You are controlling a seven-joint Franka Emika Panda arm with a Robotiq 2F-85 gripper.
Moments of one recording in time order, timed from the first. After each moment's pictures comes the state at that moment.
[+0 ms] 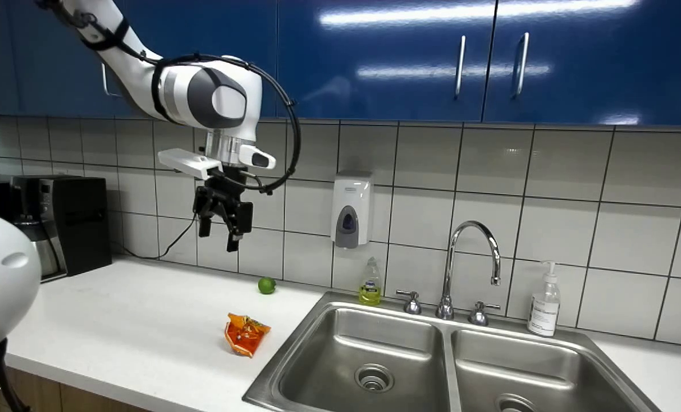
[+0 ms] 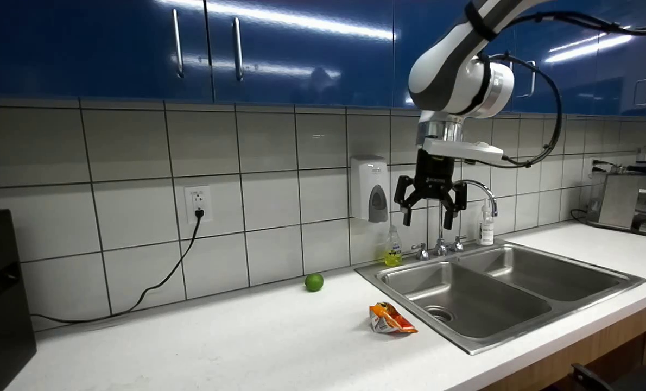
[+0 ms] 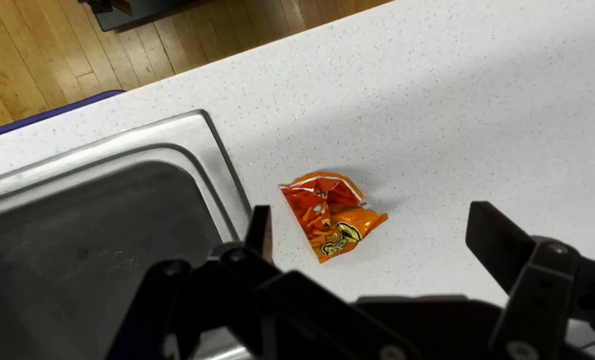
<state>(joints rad) 0.02 -0.34 0.01 -2.52 0.18 2.18 0.15</state>
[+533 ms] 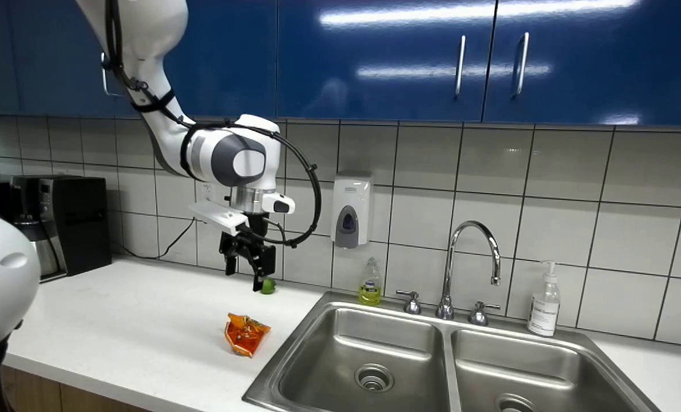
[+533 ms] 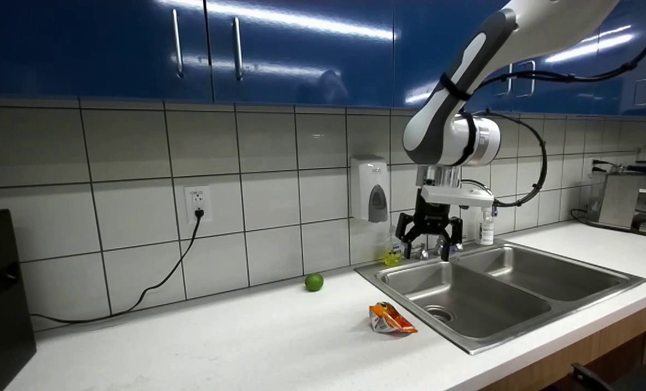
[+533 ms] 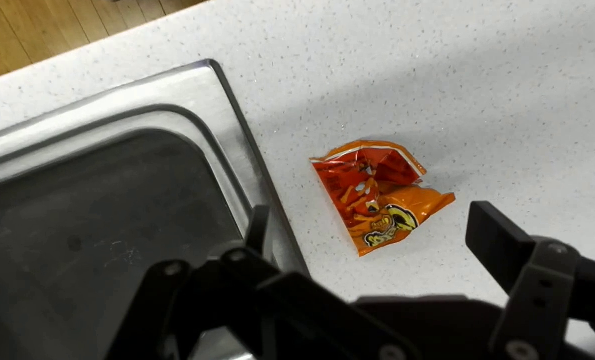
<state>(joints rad) 0.01 -0.08 -0.04 -2.52 0.19 2.47 0.08</state>
